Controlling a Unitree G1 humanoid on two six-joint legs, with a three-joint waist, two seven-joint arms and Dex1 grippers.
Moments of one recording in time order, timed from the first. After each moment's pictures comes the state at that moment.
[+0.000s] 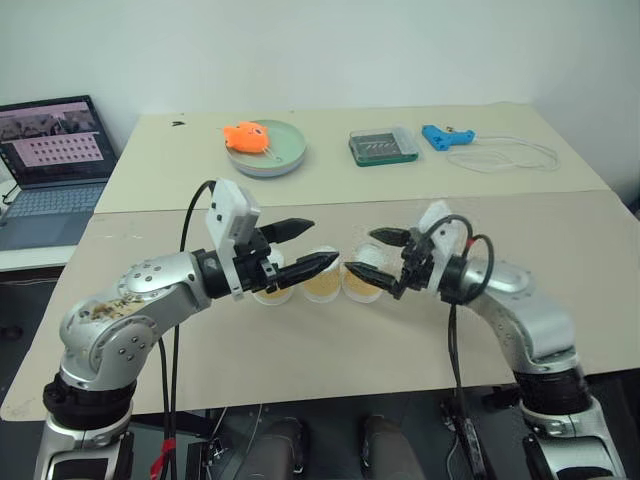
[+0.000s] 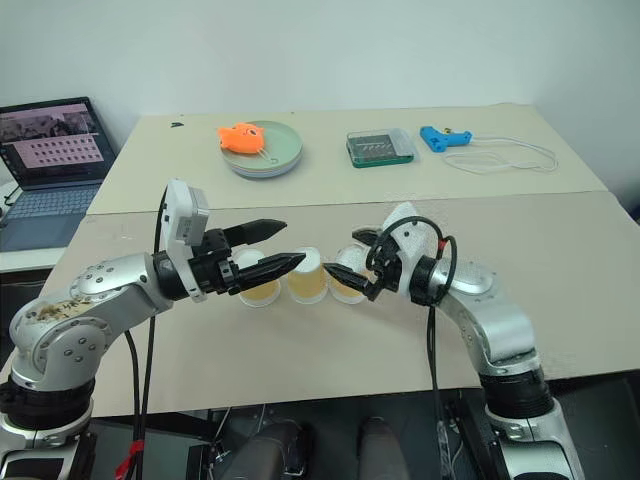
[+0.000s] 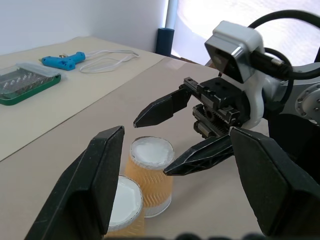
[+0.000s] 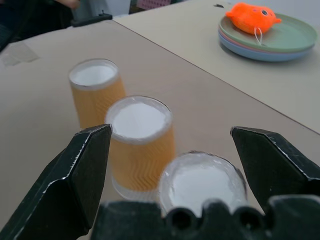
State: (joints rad) left arm -0.43 0.62 0.06 -0.57 -0.91 0.83 -0.53; right arm -0.44 -0.52 0.05 -0.37 0.43 0.66 0.75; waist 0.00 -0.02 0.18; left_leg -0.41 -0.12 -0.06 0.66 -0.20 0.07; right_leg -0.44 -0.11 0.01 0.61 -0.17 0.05
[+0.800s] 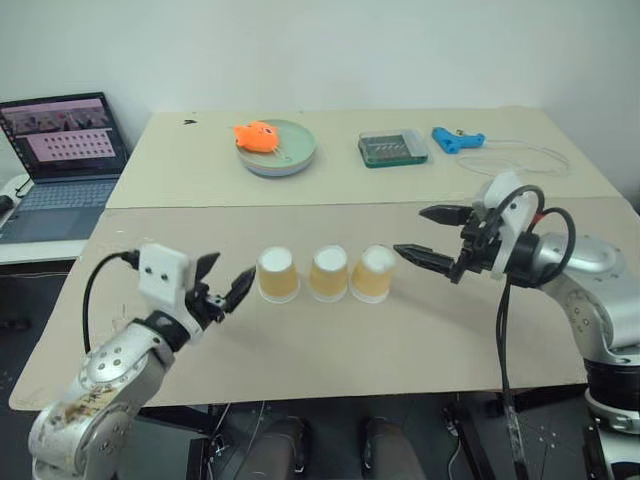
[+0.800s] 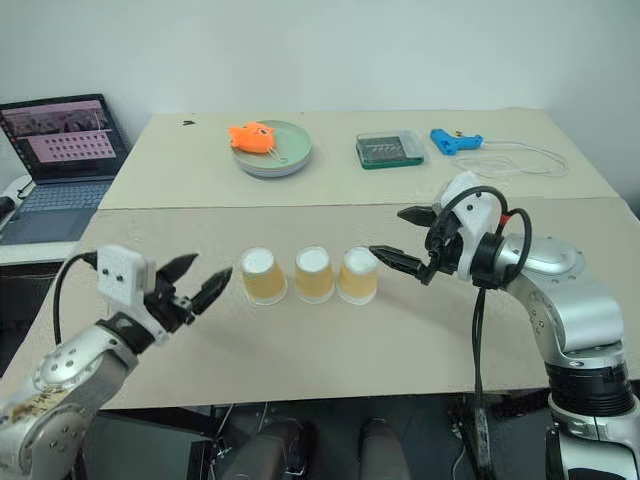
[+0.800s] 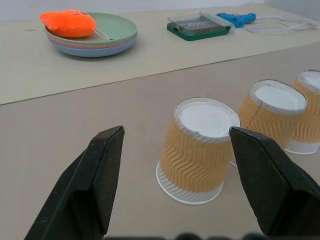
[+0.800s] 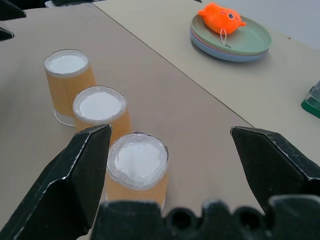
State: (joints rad) left arm 0.08 0.51 0.22 -0.78 -0.64 0.73 -0.21; right arm -0.47 -0.76 -0.10 -0.33 0.49 0.68 0.84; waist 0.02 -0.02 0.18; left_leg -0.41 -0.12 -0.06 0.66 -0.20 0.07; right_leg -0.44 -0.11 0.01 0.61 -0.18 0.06
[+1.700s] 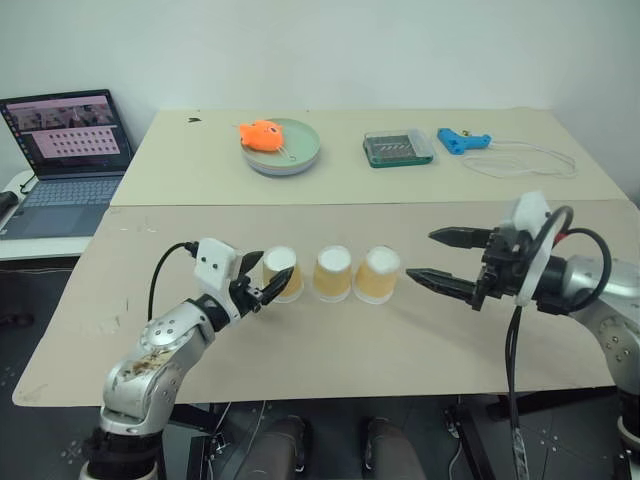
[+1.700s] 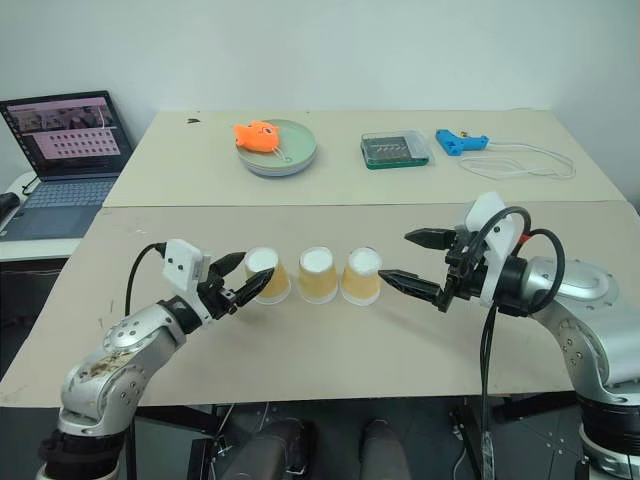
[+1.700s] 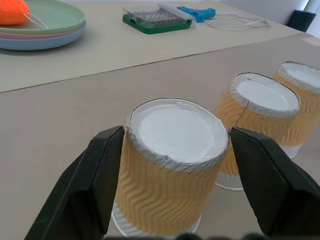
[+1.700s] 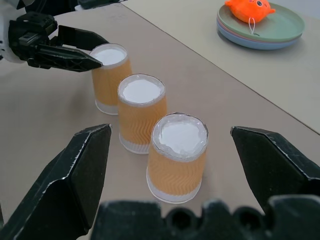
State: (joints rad) left arm -0.16 0.42 0.03 -0.43 -0.48 0.59 -0.39; right arm -0.29 -0.84 -0.24 -0.47 0.69 0.75 0.87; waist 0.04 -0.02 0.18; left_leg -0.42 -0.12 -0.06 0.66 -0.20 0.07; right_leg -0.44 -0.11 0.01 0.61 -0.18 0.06
